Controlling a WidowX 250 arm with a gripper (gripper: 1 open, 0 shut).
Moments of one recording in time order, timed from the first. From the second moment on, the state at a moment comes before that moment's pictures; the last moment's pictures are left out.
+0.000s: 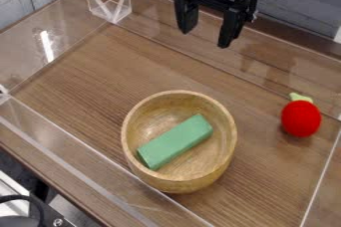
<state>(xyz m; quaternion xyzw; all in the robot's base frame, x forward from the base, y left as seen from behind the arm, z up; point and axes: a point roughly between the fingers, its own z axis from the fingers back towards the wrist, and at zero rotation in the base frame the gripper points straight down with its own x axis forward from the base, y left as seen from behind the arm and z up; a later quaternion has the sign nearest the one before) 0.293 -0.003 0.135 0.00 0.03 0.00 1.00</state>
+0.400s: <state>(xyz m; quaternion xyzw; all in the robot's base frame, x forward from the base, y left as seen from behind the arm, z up) 0.260 -0.008 0.106 -0.01 0.08 -0.06 1.00</state>
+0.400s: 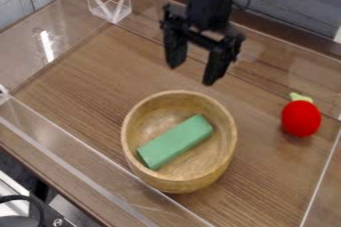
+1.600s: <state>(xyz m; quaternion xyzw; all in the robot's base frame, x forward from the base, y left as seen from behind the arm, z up) 0.213 -0.017 0.073 0.00 0.05 -0.16 0.99</state>
